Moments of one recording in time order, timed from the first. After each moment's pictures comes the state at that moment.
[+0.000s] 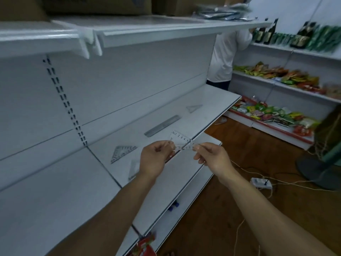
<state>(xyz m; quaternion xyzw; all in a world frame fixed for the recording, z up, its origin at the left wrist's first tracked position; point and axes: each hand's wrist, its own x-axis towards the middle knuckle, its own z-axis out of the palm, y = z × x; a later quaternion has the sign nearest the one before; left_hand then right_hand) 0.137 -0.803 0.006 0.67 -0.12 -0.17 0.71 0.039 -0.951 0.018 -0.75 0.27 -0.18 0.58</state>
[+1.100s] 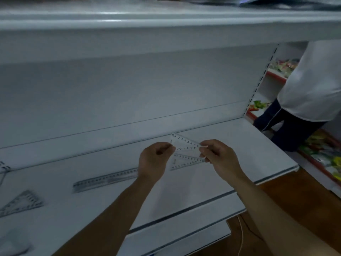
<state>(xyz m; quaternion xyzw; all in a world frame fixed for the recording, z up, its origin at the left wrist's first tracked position) 0.343 -1.129 -0.016 0.81 0.06 0.02 0.59 0.327 -1.330 -0.011 -0.81 0.03 -0.08 0.58</state>
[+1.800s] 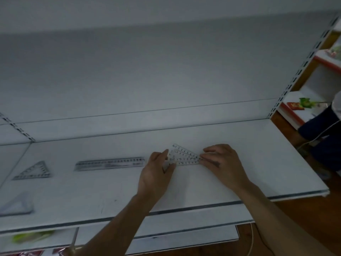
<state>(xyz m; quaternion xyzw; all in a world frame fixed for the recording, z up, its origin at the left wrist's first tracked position) 0.315 -1.166 -0.057 0.93 0.06 0.05 0.35 0.383 -1.394 -0.091 -0.90 -0.25 -0.19 0.29</state>
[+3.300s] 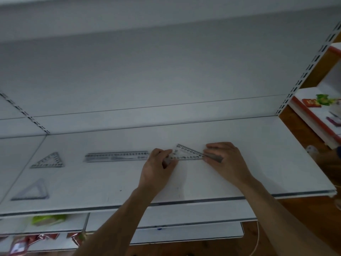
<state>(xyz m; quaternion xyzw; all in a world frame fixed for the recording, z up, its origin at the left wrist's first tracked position) 0.311 -1.161 -0.061 0.93 0.07 0.05 0.35 0.378 -1.393 -0.076 -0.92 -0.20 -0.09 0.32</state>
